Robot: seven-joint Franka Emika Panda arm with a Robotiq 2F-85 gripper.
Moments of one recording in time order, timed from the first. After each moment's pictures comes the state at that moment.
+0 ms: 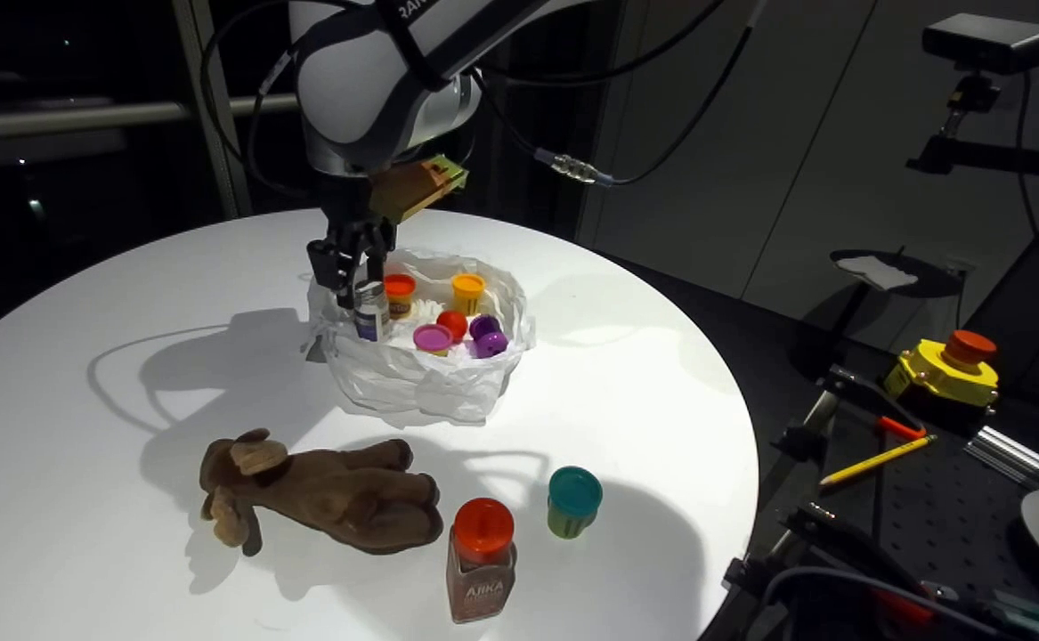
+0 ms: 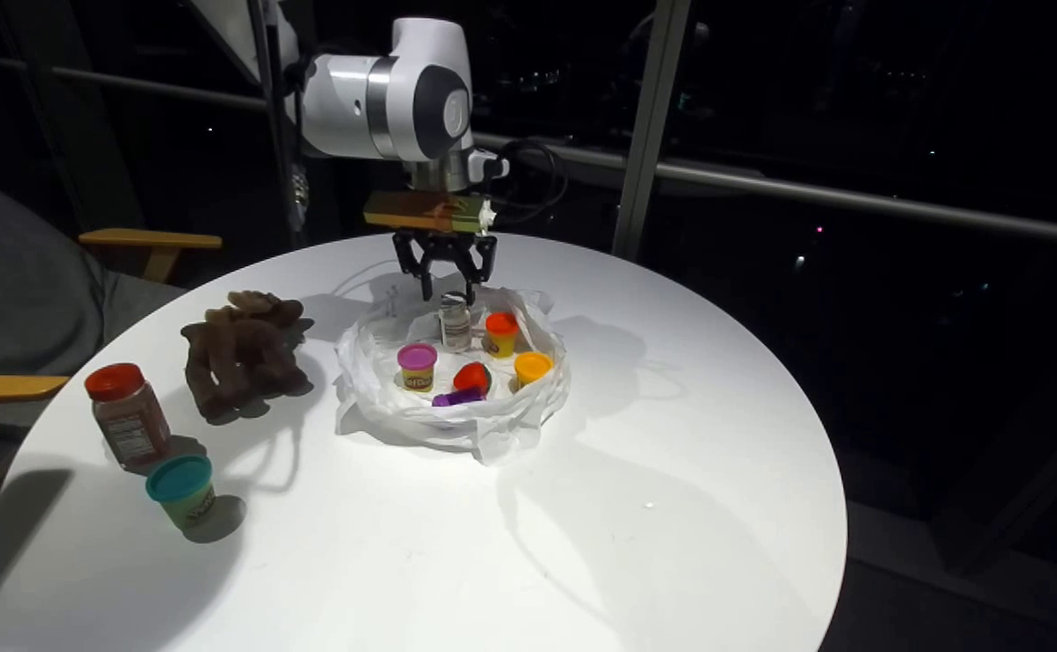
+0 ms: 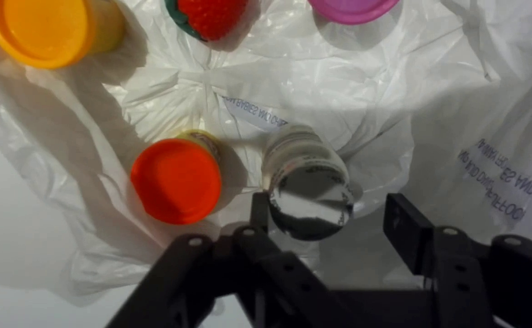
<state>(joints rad) 0.19 1.07 0.04 -1.17 -0.14 2.30 -0.02</state>
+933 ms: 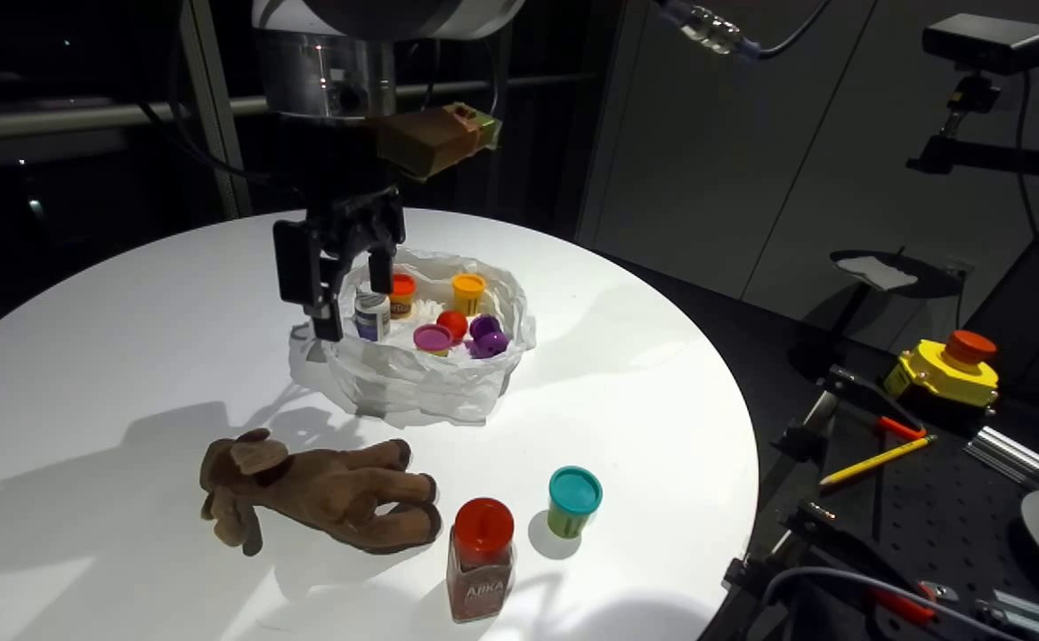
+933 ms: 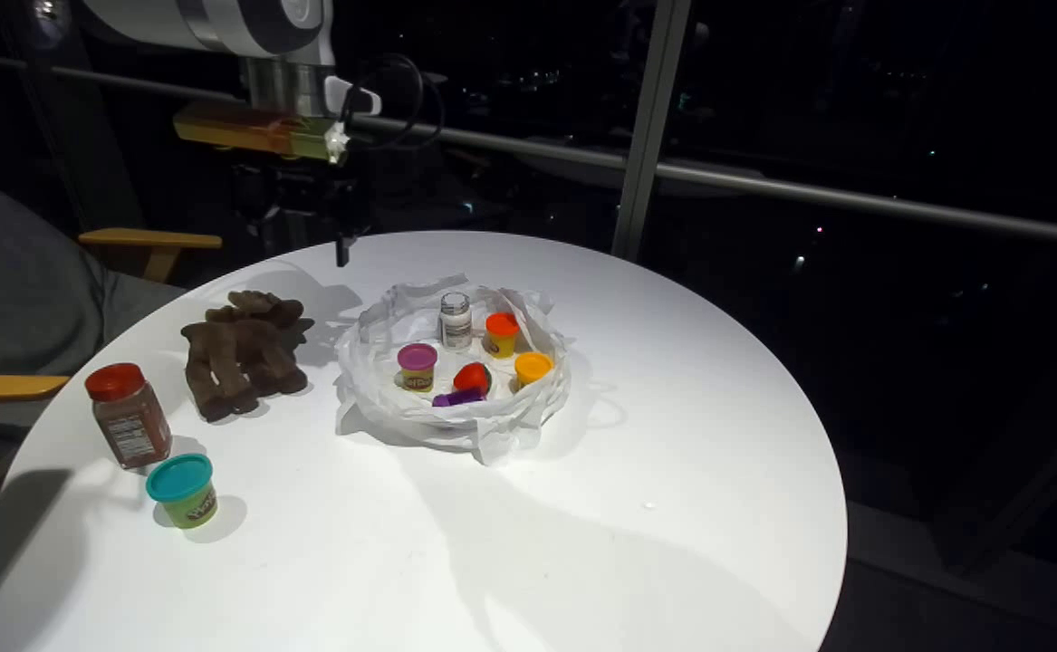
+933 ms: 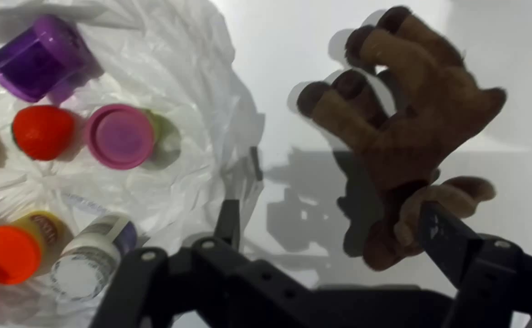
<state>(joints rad) 0.26 0.64 0.15 -1.72 -0.09 2.30 0.01</state>
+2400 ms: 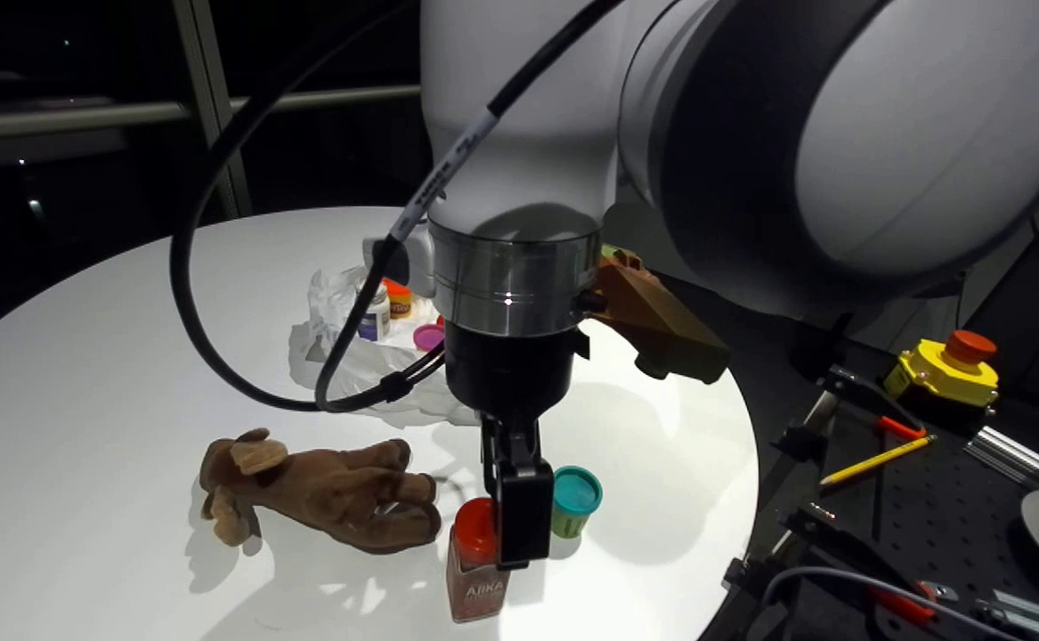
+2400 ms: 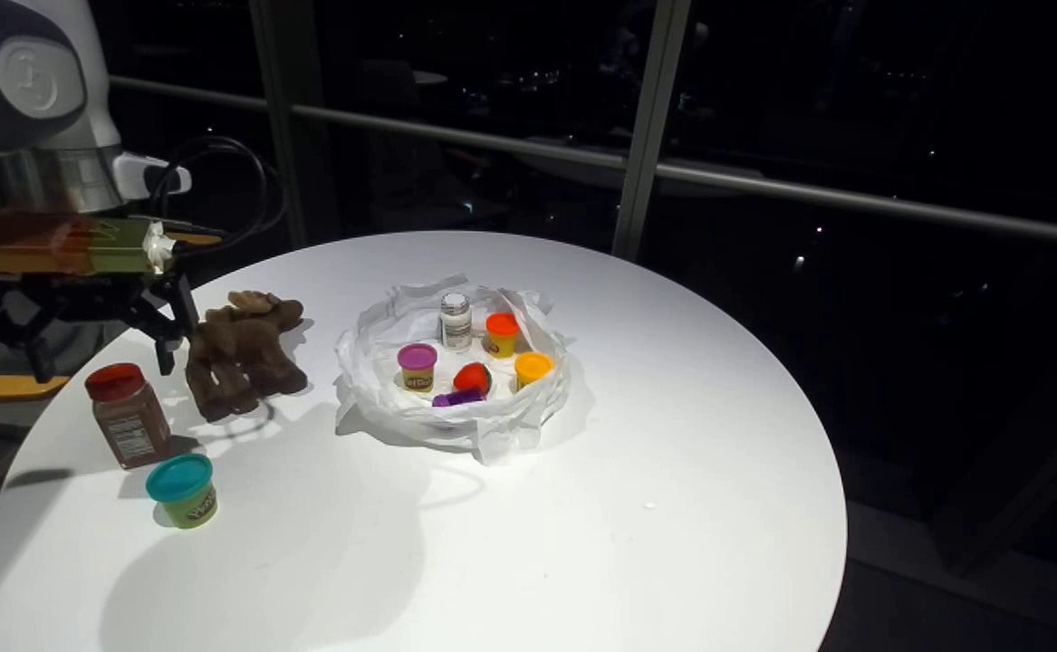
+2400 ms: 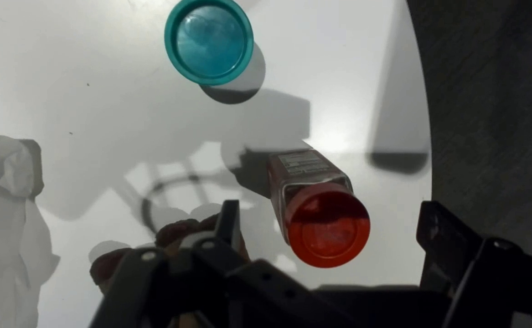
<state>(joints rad) 0.29 0.41 0.30 -2.33 -0.13 2.66 -0.17</state>
